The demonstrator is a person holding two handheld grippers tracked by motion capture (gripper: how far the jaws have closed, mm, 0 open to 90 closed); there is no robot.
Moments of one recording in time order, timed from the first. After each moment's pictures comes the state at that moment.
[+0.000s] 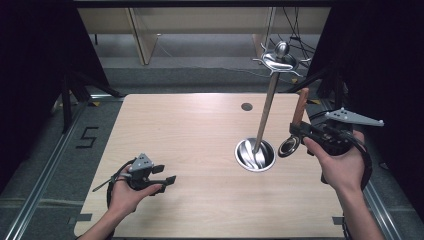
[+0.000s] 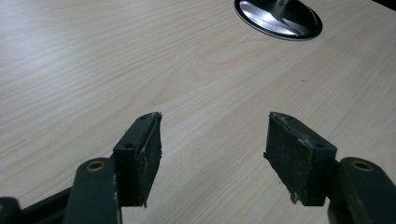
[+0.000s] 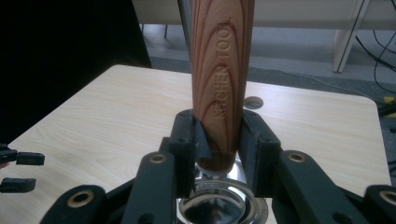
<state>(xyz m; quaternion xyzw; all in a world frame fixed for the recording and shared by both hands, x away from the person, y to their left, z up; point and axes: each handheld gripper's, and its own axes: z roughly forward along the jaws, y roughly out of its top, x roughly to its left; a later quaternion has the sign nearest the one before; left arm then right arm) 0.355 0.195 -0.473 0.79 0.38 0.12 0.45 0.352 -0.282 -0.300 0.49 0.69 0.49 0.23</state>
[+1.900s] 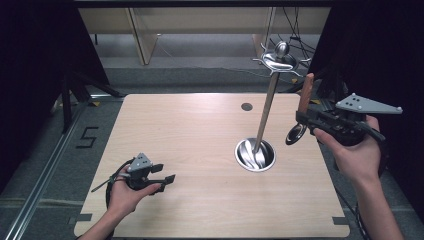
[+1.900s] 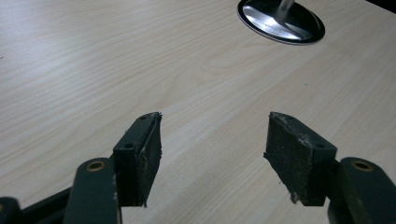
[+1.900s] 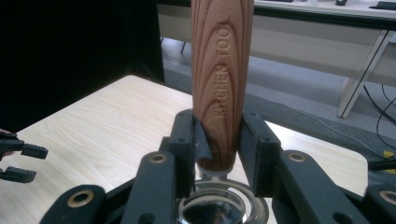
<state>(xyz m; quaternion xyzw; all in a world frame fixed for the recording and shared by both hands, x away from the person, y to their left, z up) 0.354 0.197 -0.471 0.79 0.39 0.13 0.46 0.357 -0.294 -0.267 0.40 0.72 0.50 0.27</state>
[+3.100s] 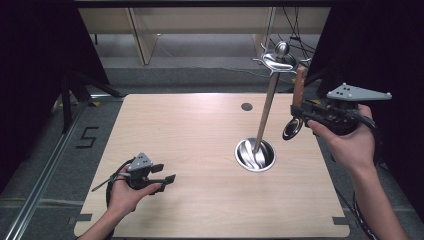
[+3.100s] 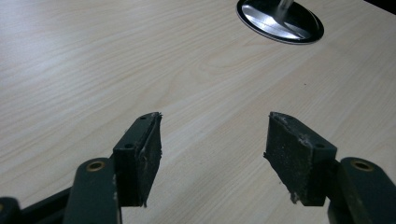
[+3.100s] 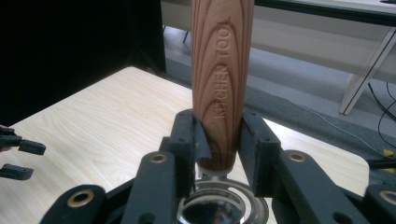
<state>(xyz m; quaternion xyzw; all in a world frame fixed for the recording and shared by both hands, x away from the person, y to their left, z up) 0.356 0.197 -0.472 0.79 0.39 0.12 0.46 0.375 -0.284 -0.257 0.39 0.74 0.48 0.26</state>
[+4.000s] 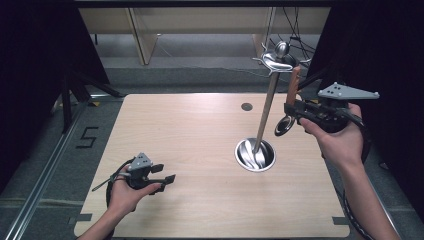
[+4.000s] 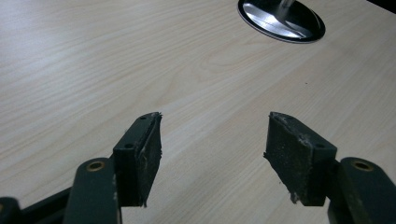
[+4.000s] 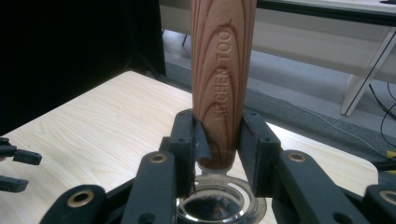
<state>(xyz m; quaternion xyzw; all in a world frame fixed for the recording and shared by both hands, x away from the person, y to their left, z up) 0.356 0.196 -0.472 0.79 0.39 0.12 0.46 0.384 -0.271 -0.265 0.40 0.73 0.49 0.26</state>
